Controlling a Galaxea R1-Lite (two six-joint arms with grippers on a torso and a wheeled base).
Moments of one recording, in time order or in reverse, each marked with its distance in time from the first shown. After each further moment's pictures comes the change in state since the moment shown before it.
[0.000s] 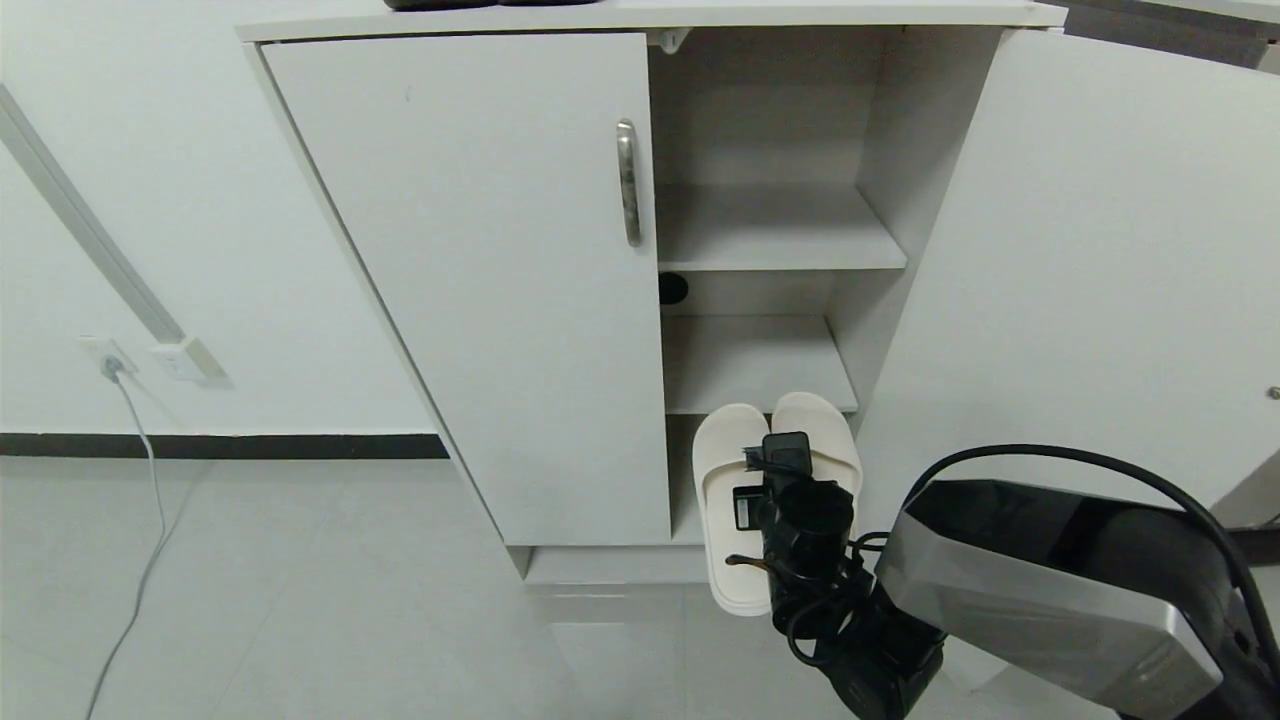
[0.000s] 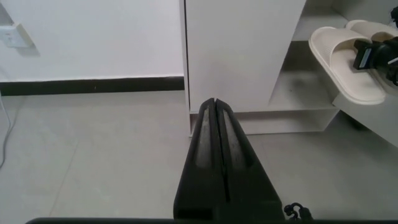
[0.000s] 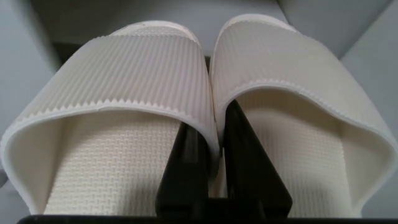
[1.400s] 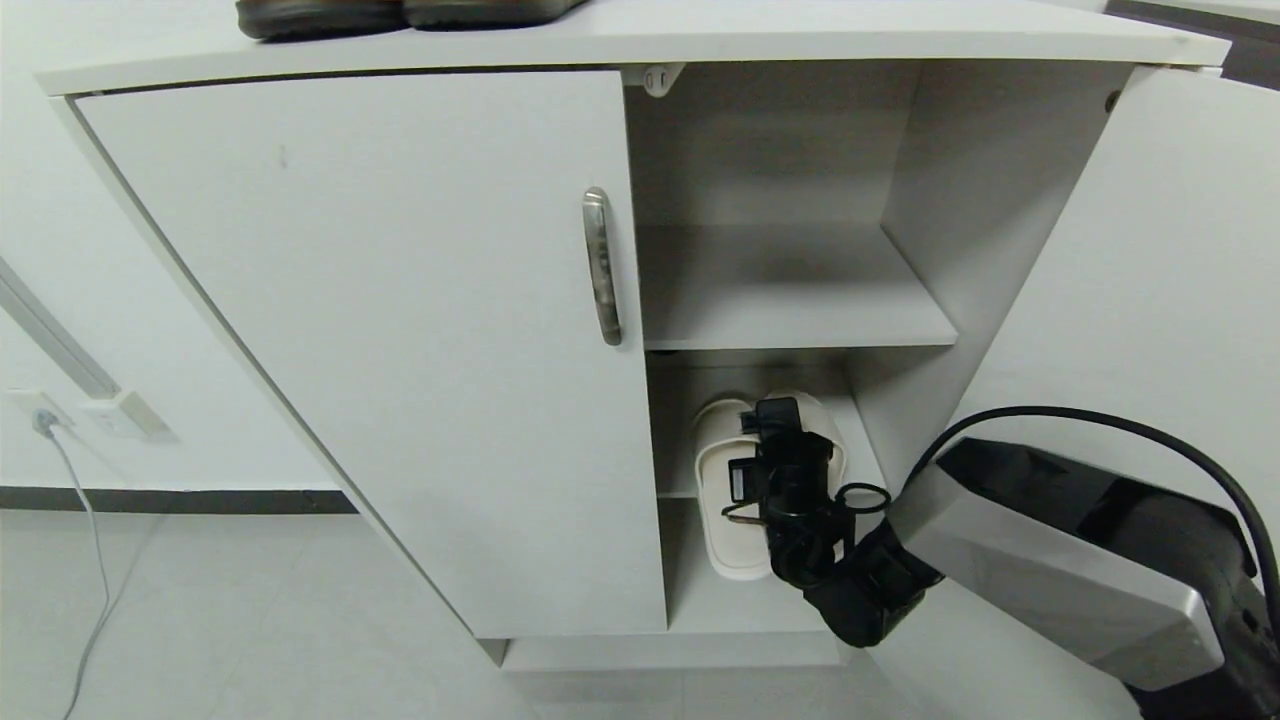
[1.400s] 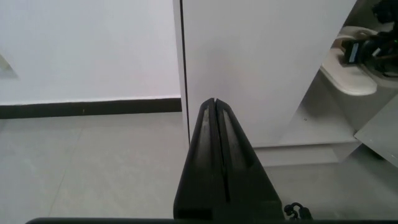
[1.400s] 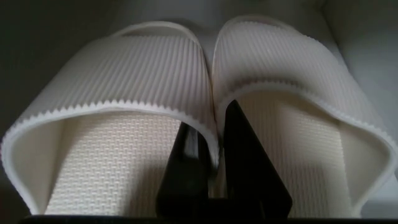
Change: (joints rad) left arm 0.000 0.000 0.000 0.000 0.000 -0.002; right arm -0.071 -0.003 -0.235 0.392 0.118 0.113
